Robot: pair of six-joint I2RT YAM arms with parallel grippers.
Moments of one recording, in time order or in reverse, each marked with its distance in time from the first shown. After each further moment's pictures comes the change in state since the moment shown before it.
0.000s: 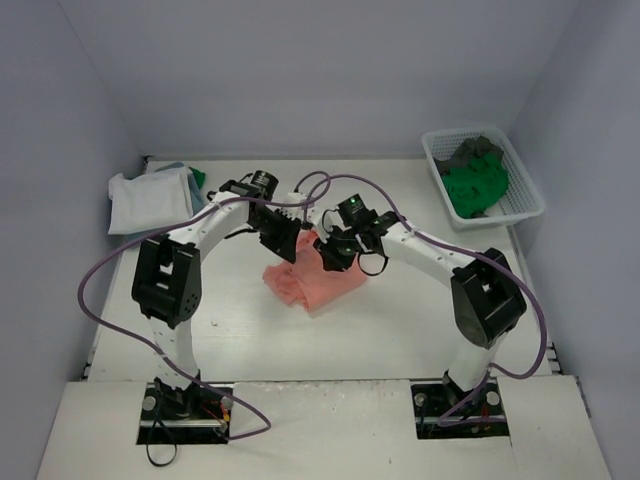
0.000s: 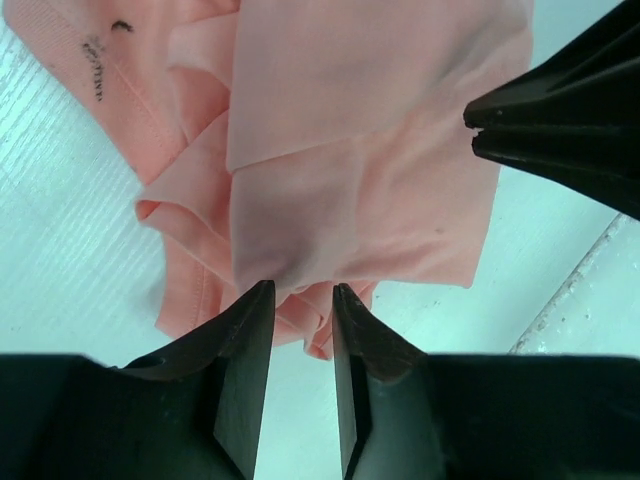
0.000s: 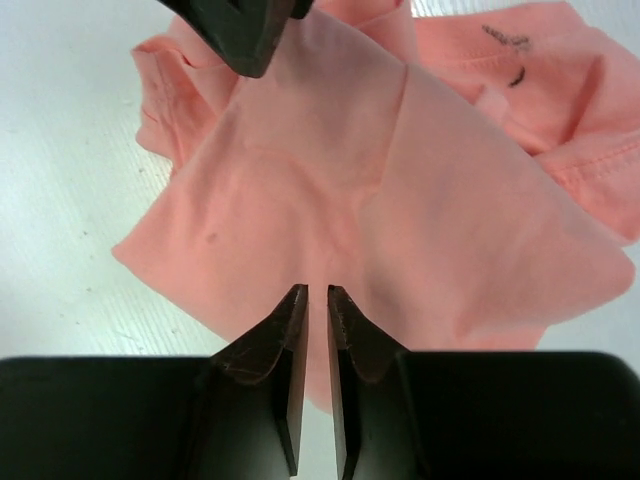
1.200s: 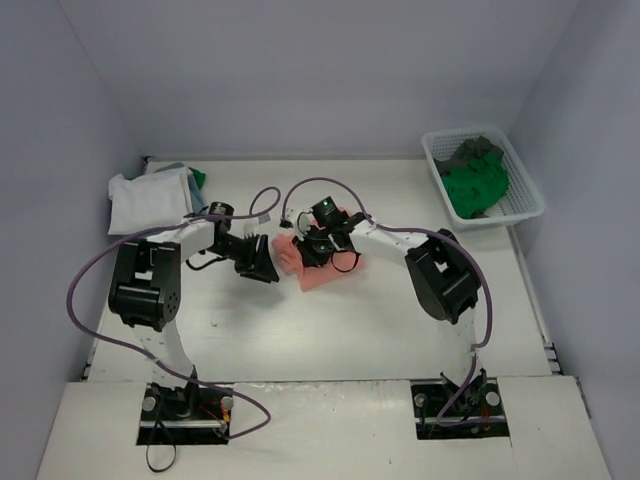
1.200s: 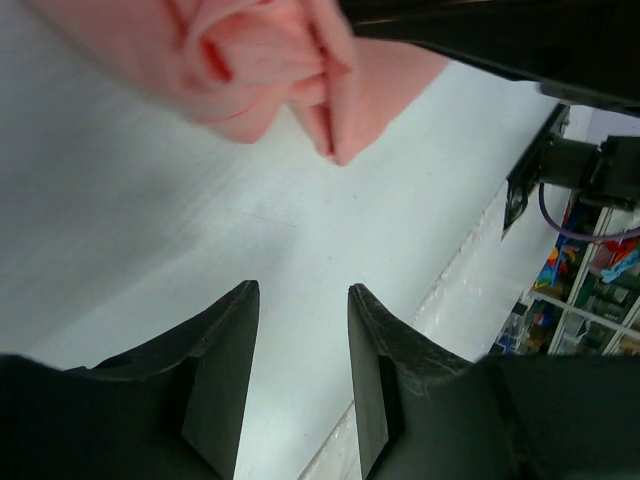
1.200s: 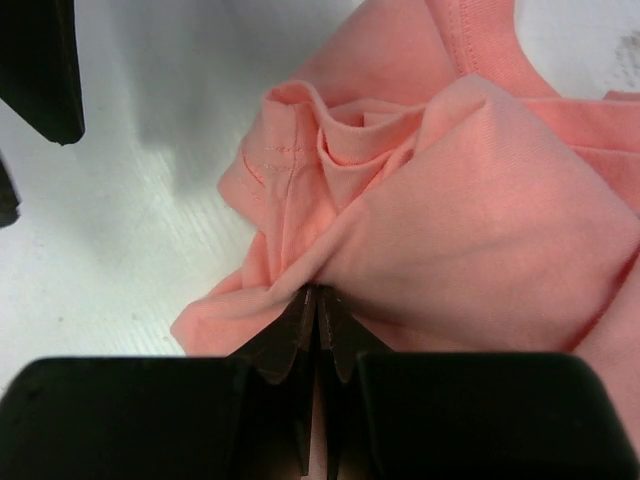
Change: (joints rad) left arm 0.242 -0.097 -0.417 0.230 0.334 -0.255; right arm 0.056 0.298 0.175 0.149 0.035 0.086
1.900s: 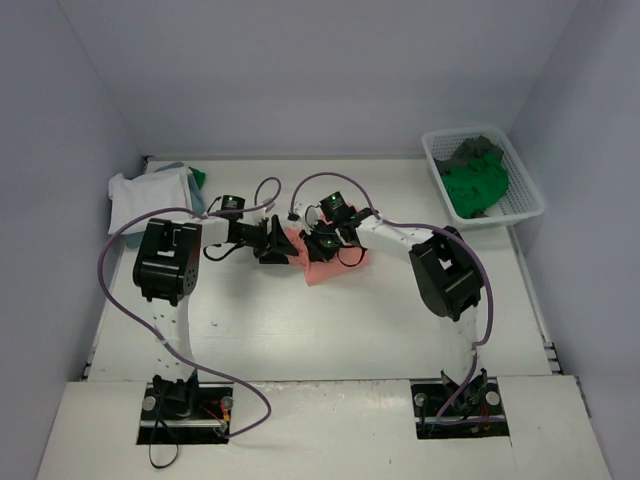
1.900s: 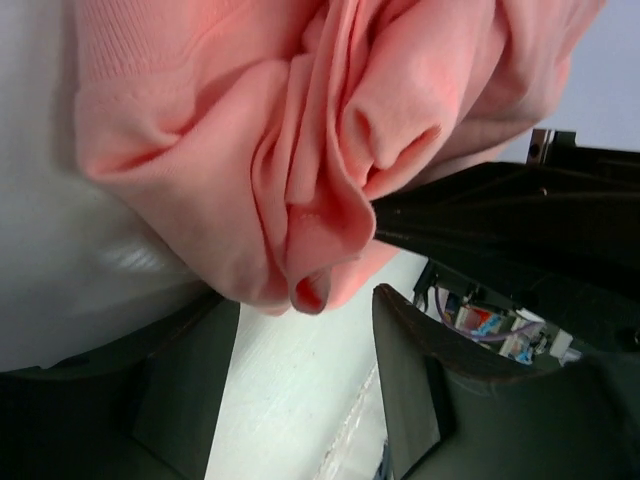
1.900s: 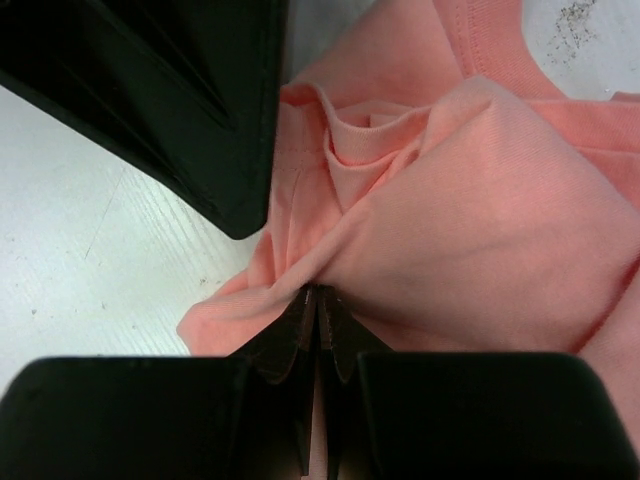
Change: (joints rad) left arm -0.016 0.280 0.107 0.436 0.106 -0.475; right arm -0.055 0.000 0.000 0.001 -0.016 0.003
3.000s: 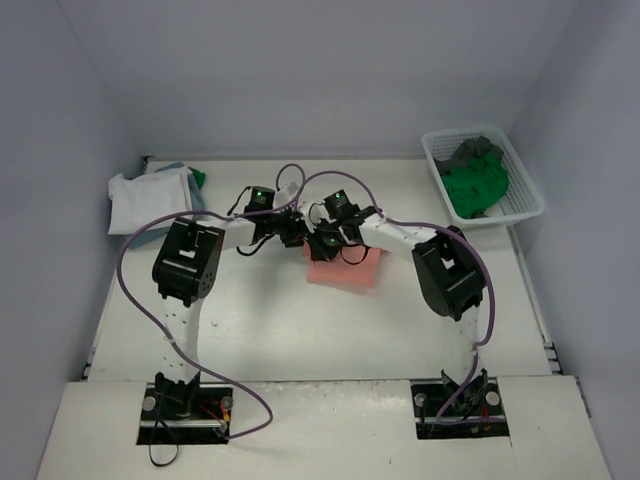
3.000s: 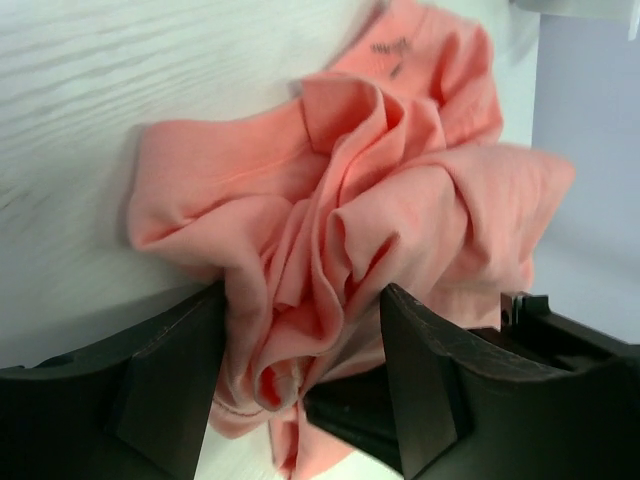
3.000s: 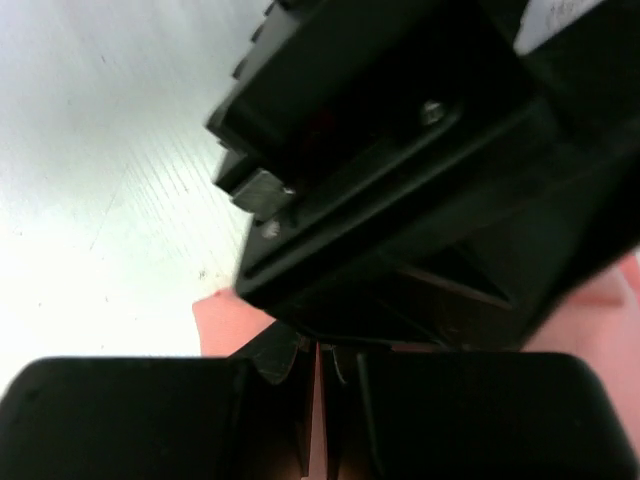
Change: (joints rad) left arm -0.164 0.044 0.063 0.330 -0.260 -0.186; right arm -0.015 -0.005 0.000 -0.003 -0.029 0.000
